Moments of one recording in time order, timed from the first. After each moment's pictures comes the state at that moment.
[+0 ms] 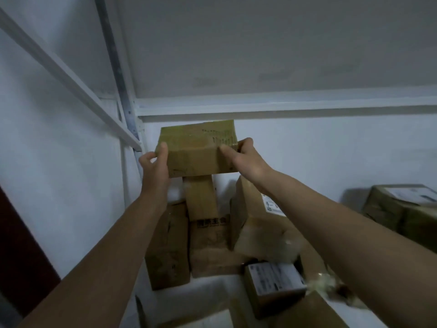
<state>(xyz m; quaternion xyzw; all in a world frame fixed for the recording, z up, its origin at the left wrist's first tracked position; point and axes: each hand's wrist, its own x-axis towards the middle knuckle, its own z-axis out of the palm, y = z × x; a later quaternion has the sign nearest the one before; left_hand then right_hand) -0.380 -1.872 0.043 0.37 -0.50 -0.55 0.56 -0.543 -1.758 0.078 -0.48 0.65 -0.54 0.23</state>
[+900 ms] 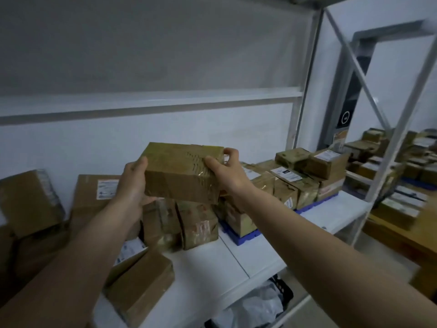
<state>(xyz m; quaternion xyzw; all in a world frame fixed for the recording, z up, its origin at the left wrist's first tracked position) -0.552 -1.592 0.036 0.31 -0.59 -0.67 0.33 -0.647 -1.416 0.051 -0.23 0.72 -0.64 0.14</state>
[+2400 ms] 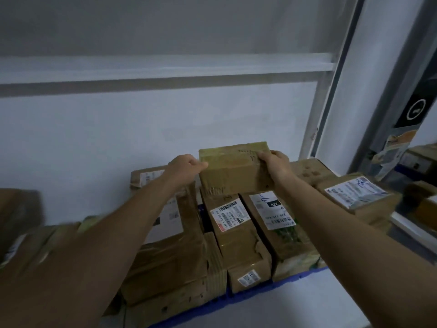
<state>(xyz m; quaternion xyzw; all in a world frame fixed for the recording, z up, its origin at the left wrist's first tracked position) -0.967 -1.500 -0.011 0.31 -0.87 -0.35 0.16 -1.117 -1.334 -0.018 -0.10 0.73 -0.65 0.18</state>
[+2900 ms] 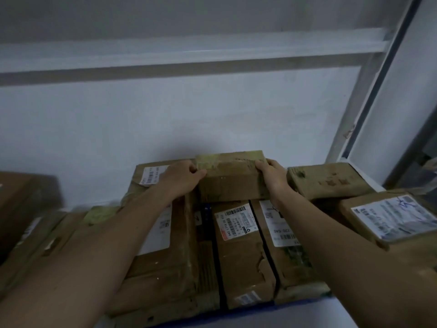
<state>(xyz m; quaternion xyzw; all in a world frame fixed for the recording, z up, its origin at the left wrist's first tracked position) -0.980 -1.512 -0.032 0.39 -0.88 -0.24 0.11 -1.156 -1.379 -0.068 -0.15 0.73 -0.62 0.23</state>
